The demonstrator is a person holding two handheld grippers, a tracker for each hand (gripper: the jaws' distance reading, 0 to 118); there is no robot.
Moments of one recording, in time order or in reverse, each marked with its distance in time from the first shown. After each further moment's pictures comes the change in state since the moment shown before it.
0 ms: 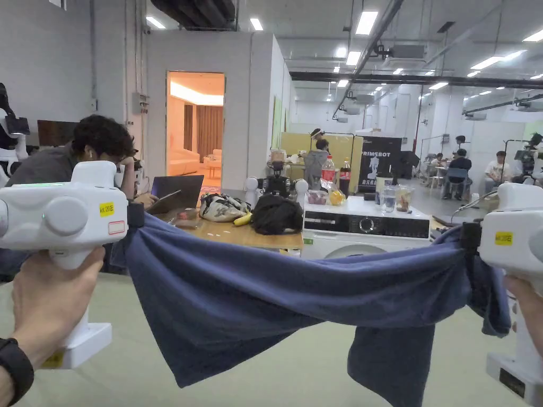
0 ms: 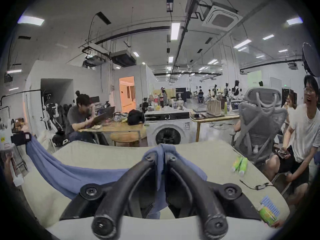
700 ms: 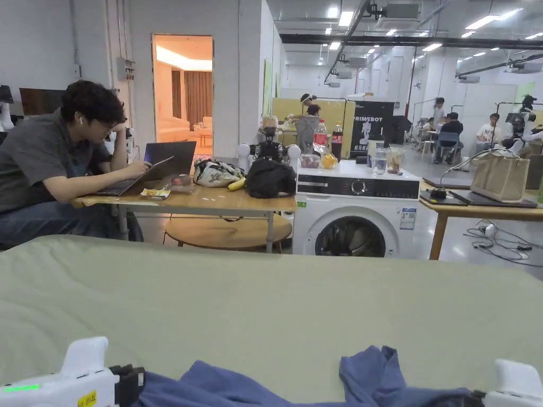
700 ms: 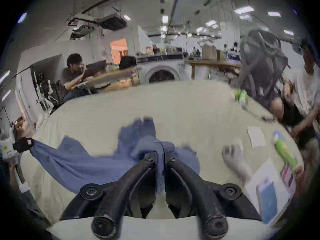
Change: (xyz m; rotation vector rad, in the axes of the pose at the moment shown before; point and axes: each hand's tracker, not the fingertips) left arm -0.040 -0.269 0.063 -0.352 -0.140 0.135; right arm 0.066 -0.279 0.065 -0.455 -0.051 -0.092
